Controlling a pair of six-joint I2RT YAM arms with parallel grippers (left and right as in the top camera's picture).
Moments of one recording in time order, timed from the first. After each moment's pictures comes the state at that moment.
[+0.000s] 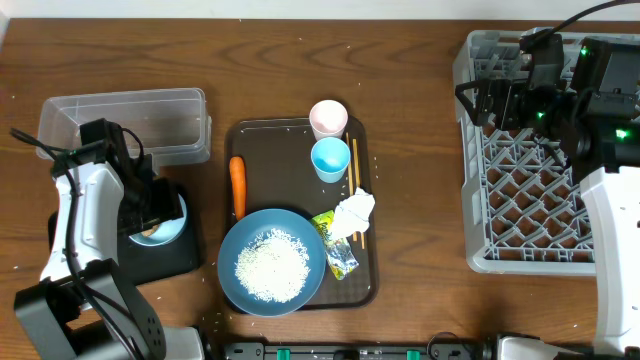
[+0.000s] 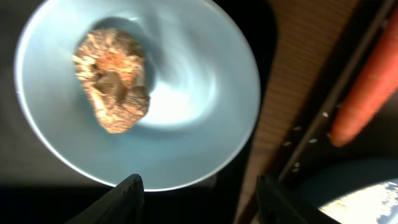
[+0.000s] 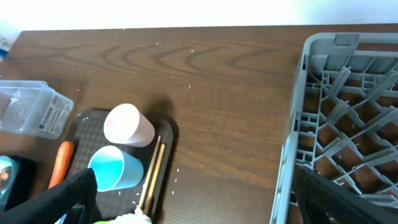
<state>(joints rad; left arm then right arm) 0.36 1.59 1.10 -1.09 0.08 0.02 -0.08 1.43 1.44 -0.75 -0.47 0.01</state>
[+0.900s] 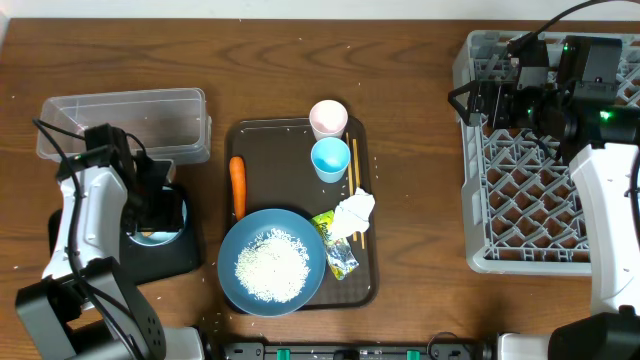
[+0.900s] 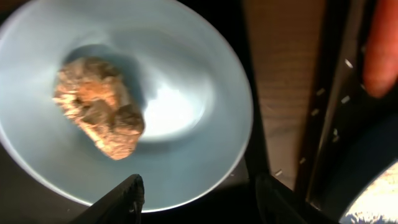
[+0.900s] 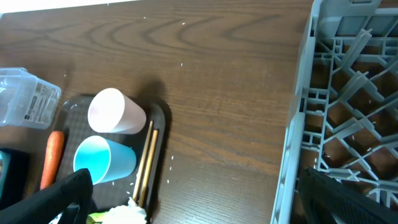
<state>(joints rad) 0.35 1.59 1.05 -1.06 0.07 0.39 -0.08 1.53 1.44 -0.77 -0.47 0.01</state>
